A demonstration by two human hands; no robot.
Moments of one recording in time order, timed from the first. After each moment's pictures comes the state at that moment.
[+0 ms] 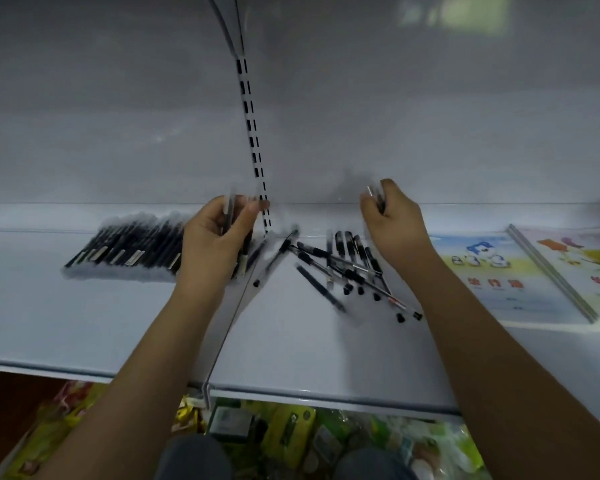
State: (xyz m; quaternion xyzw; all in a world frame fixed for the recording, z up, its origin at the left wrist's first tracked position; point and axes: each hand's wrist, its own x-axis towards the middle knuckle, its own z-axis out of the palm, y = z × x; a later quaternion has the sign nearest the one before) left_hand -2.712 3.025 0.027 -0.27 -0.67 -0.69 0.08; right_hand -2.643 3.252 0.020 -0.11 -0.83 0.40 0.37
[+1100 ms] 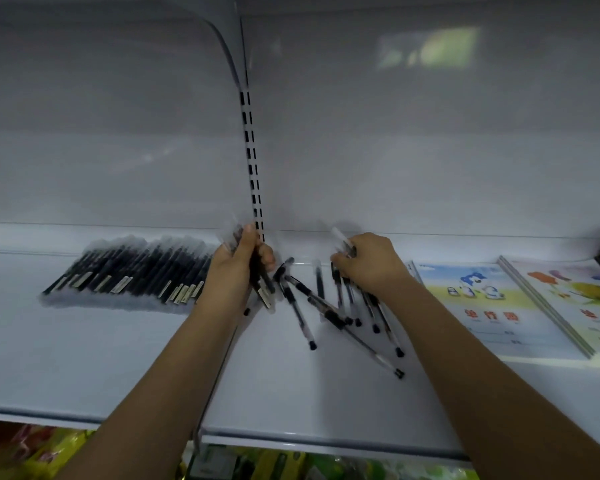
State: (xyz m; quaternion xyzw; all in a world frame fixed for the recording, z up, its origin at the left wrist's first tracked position) left_hand -2.749 3.056 0.003 -0.20 -0.54 -0.81 -0.10; right_hand -2.673 3.252 0.012 -0.16 -0.92 0.29 0.21
